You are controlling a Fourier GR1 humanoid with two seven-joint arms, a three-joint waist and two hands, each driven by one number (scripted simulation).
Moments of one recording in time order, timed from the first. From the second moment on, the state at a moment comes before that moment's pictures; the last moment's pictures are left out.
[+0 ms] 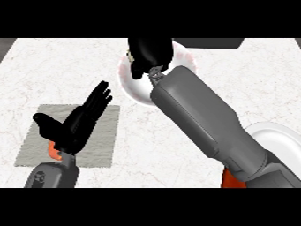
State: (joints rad) left arm -0.15 0.05 -0.11 -1.55 0.18 -0.10 0.17; right arm -1.15 0.00 0.41 -0.91 0.93 -0.14 0.62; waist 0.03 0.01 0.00
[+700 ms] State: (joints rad) left arm -0.16 0.04 -0.13 -1.55 0.16 -0.11 0.18; right arm -1.26 -0.01 0.20 -0.42 0.81 -0.28 0.40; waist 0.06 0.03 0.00
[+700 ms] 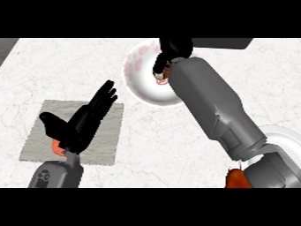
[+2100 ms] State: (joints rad) left arm -0.04 0.06 -0.07 -1.60 0.17 -0.08 0.16; right arm -0.29 -0.04 0.31 -1.63 0.18 -0.37 -0.21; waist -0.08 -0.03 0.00
